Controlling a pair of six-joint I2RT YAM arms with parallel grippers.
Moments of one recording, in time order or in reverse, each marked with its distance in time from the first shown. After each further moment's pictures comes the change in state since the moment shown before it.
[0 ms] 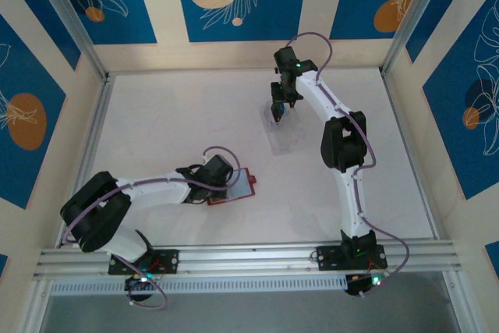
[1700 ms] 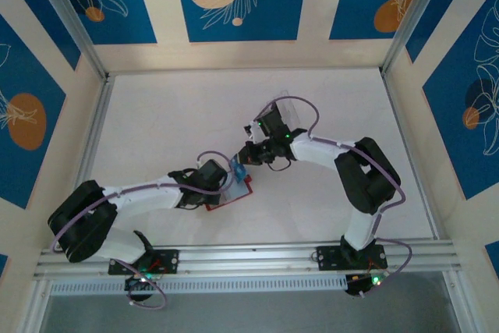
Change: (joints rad) left arm -0.004 -0.102 -0.047 -0.117 0.018 0.000; right arm 0.301 -0.541 -1.127 0.814 -0.612 0.354
